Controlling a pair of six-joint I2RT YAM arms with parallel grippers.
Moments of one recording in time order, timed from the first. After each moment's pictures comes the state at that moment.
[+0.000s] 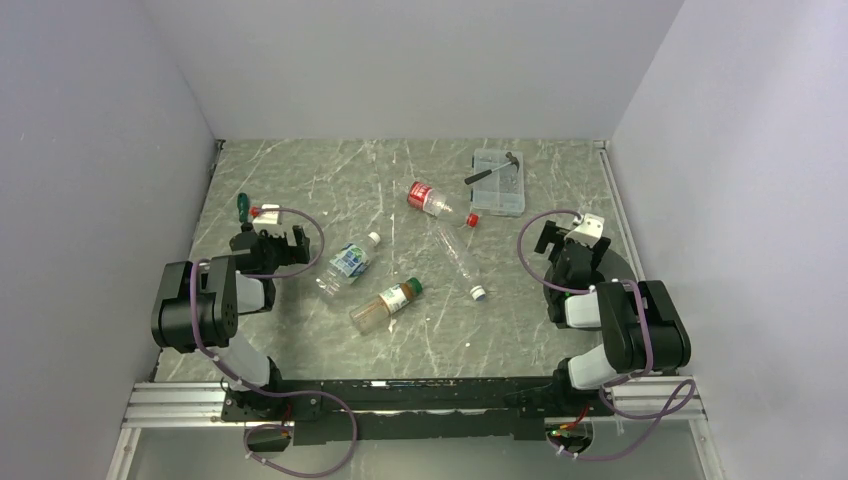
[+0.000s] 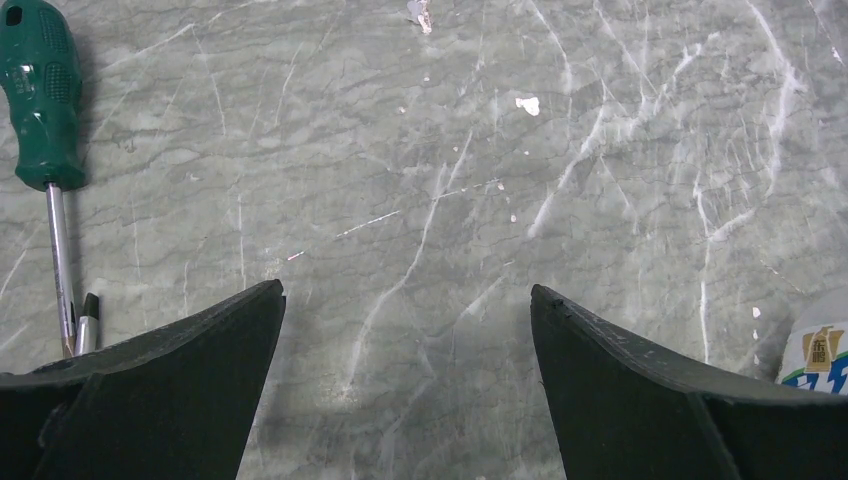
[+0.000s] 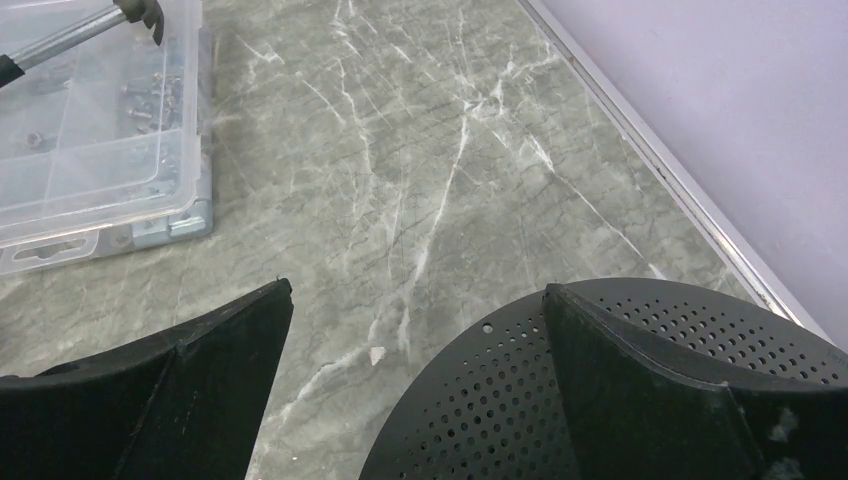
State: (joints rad) left arm 0.15 1.63 0.38 0.93 0.26 0.03; right arm 0.04 1.48 0.24 1.08 0.38 0.08
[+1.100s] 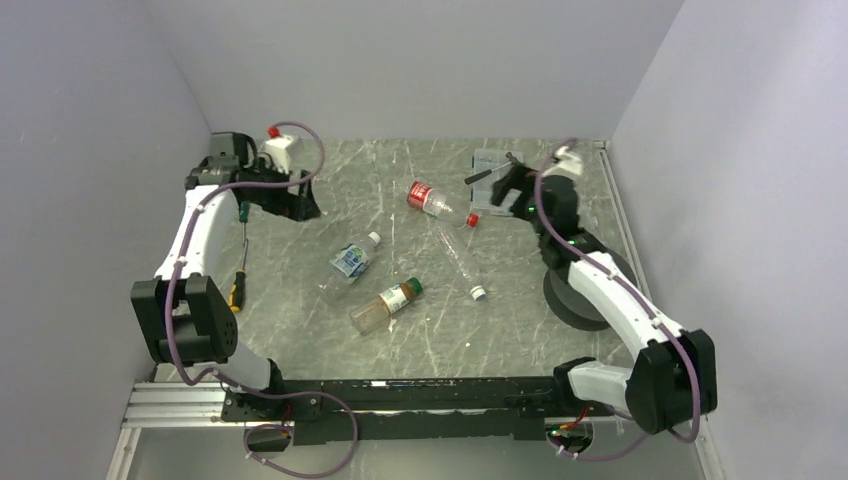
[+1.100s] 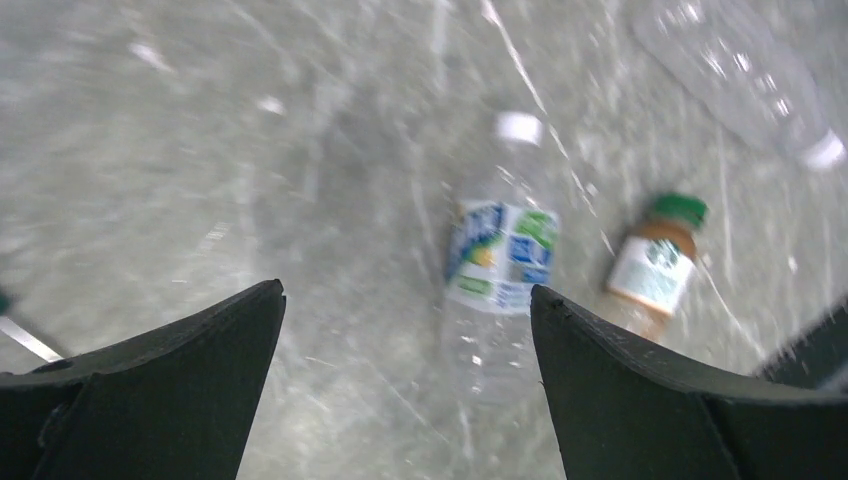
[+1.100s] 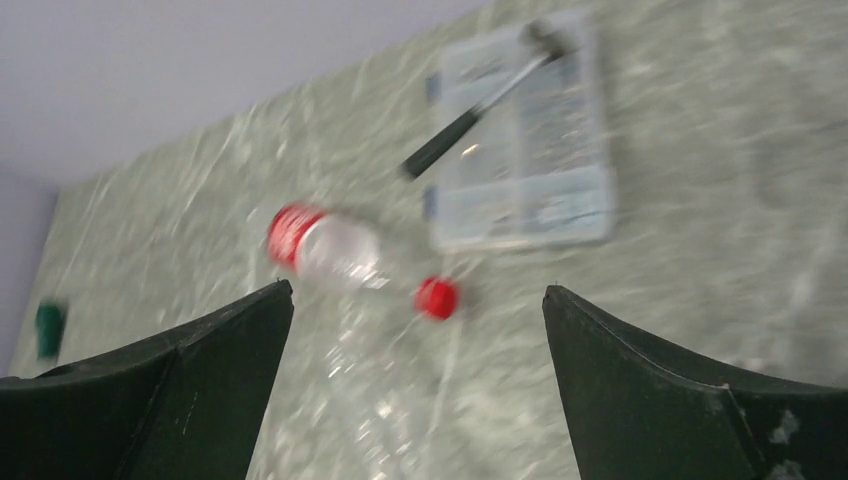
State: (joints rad) left arm 0.12 1.54 1.39 -0.71 0.58 0.28; right arm 0.21 1.16 0.80 0.09 0.17 0.54
